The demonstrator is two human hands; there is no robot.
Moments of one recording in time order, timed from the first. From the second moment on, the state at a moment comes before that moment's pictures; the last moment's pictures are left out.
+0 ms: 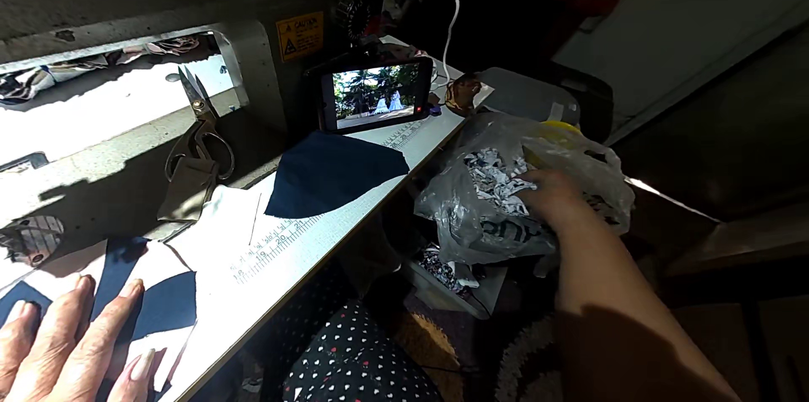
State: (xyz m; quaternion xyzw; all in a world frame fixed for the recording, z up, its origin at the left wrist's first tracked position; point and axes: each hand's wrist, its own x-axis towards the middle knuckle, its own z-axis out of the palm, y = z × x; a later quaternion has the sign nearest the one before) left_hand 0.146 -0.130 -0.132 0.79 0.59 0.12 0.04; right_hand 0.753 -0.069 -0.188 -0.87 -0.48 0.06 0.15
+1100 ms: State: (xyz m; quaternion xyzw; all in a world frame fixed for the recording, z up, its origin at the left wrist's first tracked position) left_hand 0.146 -0.130 -0.133 0.79 0.59 0.13 0.04; right_hand 0.728 -0.090 -0.056 -0.84 -0.38 0.03 0.39
